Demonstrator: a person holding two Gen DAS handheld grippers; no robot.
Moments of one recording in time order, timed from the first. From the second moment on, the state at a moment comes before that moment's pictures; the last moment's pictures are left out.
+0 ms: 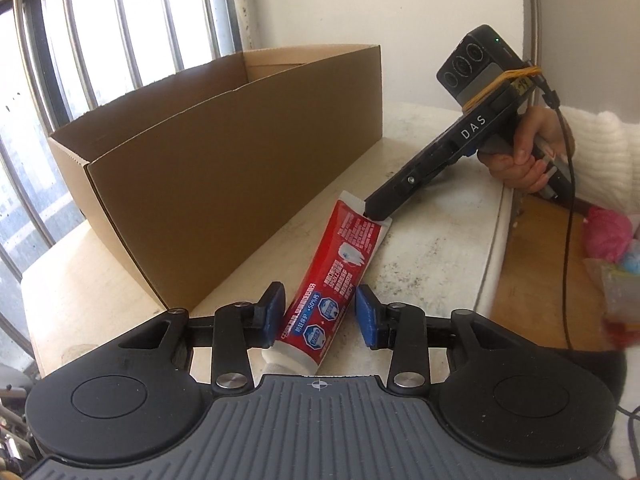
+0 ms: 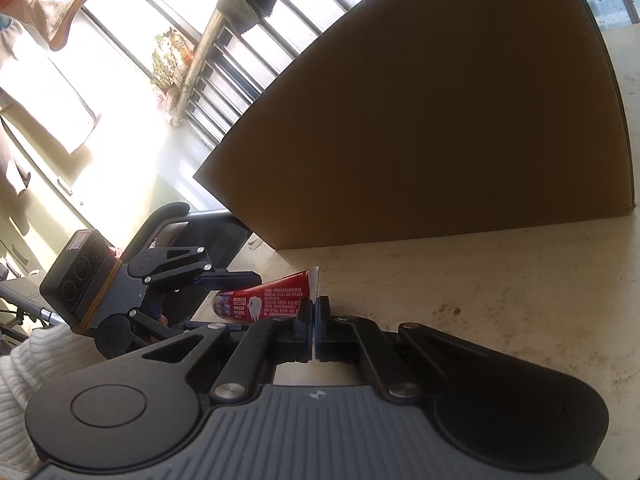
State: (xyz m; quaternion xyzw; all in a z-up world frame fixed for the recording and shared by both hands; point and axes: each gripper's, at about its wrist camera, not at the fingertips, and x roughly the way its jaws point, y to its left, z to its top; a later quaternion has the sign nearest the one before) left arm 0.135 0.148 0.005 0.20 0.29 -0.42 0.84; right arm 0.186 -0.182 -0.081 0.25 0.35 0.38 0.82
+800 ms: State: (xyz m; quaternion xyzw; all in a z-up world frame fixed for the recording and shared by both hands) left arm 0.093 0.171 -0.012 0.29 0.17 -0.49 0.80; right arm 0.233 -0.203 -0.098 0.39 0.42 0.42 0.70
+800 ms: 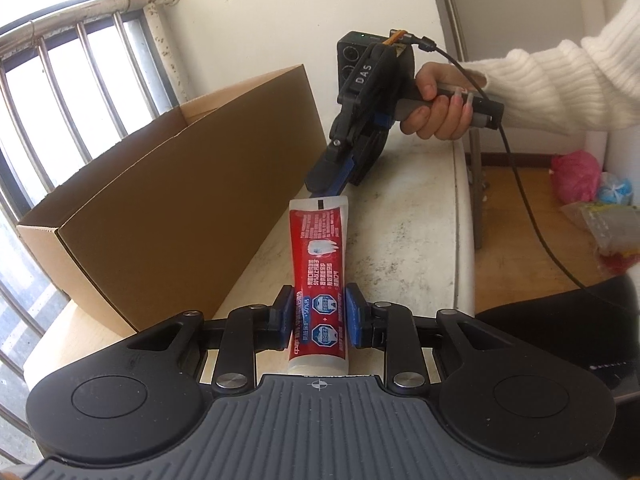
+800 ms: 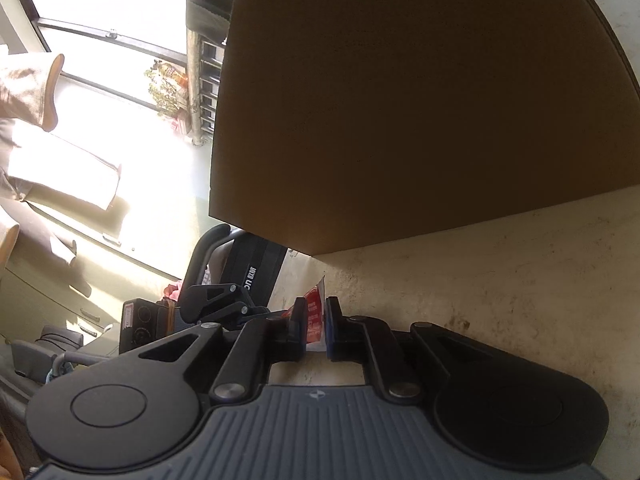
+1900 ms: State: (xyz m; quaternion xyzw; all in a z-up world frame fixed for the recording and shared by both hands) left arm 0.090 0.186 -0.023 0.25 0.18 -0.49 0.82; right arm 0.223 -0.150 -0.092 0.38 0.45 0.43 0.69
